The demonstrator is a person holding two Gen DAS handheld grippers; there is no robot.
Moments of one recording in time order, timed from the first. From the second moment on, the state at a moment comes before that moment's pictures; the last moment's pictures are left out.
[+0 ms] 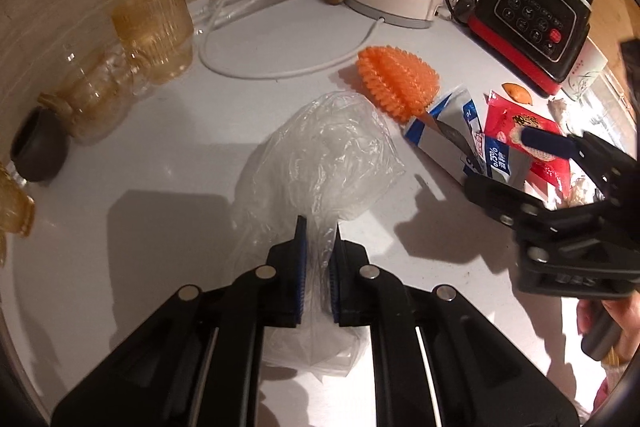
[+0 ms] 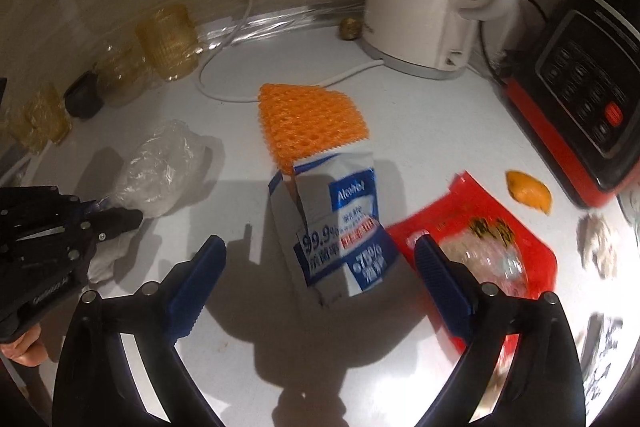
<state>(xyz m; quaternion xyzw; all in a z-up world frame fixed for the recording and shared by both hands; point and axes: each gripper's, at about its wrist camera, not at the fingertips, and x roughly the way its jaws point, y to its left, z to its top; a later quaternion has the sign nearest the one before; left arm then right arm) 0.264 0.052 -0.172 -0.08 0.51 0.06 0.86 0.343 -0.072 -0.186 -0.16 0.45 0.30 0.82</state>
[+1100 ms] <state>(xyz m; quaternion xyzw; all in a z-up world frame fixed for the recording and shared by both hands) 0.144 -0.023 -0.117 -0.07 0.48 0.03 0.87 0.205 -0.164 -0.117 -0.06 0.45 0.31 0.84</state>
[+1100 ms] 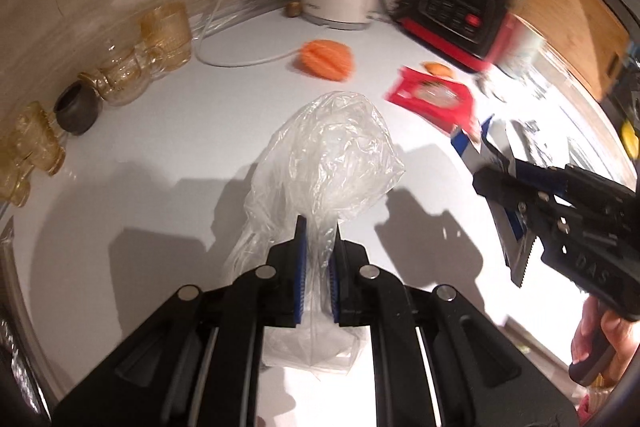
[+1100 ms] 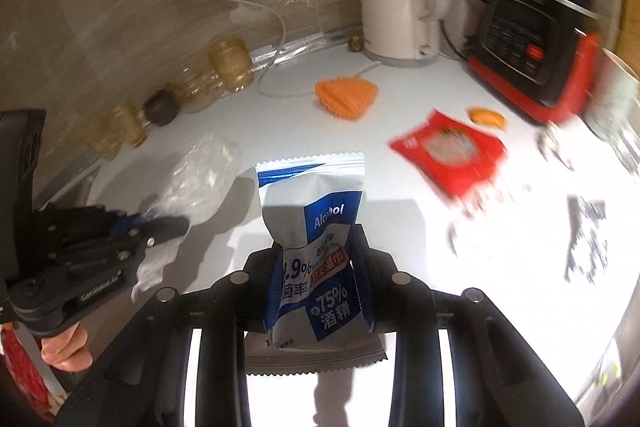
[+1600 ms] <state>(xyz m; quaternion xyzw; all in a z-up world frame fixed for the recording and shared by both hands) -0.035 -0.197 -0.115 -0.04 0.52 -0.04 0.85 -0.010 -0.367 -0.103 -0.01 0.46 0.25 0.85</state>
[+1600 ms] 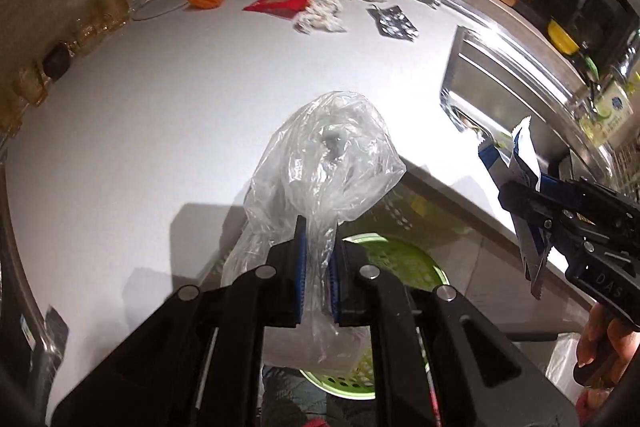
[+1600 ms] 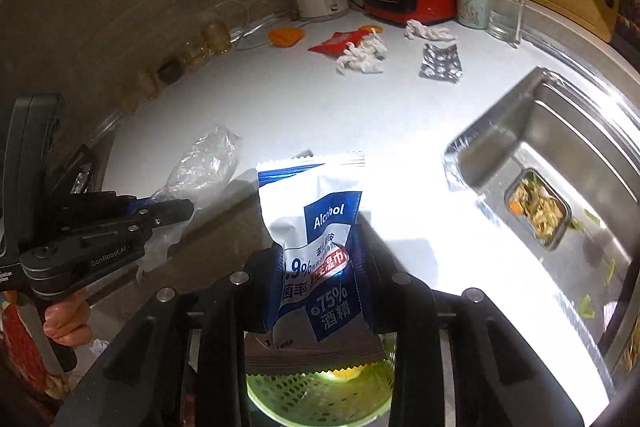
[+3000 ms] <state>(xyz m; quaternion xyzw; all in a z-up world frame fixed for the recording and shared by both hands) -0.117 -0.246 -0.123 -0.02 0.51 -0.01 0.86 -0.092 -0.416 -0.125 -0.04 0.47 0.27 0.84</state>
